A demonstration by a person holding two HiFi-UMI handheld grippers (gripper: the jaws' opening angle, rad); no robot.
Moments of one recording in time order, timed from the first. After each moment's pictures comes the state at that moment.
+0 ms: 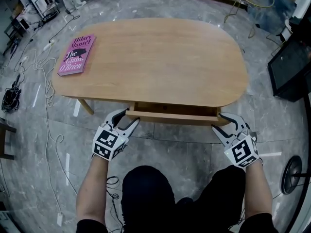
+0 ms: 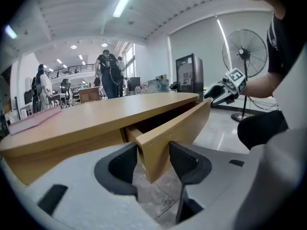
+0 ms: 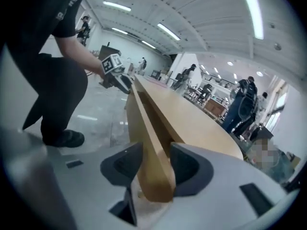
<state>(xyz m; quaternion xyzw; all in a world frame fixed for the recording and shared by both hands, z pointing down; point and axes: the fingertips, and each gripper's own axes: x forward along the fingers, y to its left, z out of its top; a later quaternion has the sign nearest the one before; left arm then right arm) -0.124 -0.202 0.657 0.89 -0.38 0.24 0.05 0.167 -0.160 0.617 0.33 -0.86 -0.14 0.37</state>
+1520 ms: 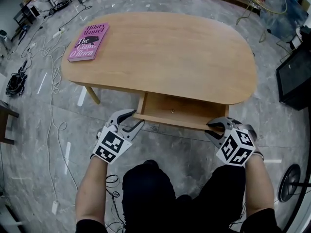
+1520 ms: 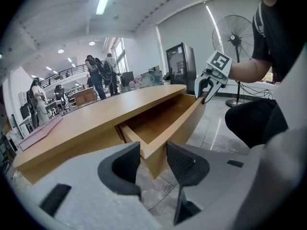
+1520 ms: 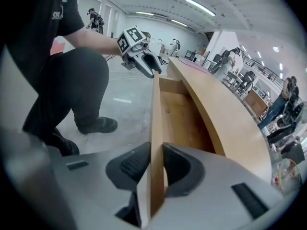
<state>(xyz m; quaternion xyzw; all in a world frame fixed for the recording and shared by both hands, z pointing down) -0.125 -0.153 0.647 0.88 -0.35 0.31 0.01 0.101 -0.119 0.652 0.12 -0.85 -0.10 0.51</state>
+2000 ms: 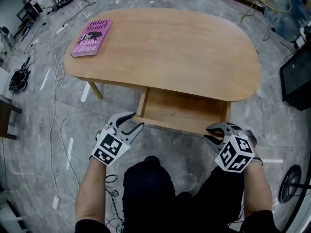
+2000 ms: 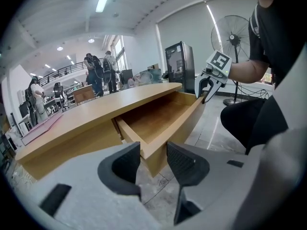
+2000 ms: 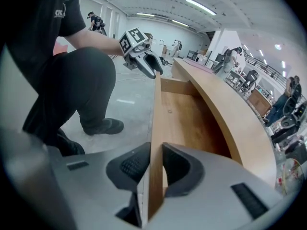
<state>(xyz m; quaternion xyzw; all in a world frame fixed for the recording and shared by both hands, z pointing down) -0.131 -0.126 0.652 0.88 -0.35 0.32 0.02 0.096 -0.089 0.658 0.10 -0.85 -0.09 0.51</state>
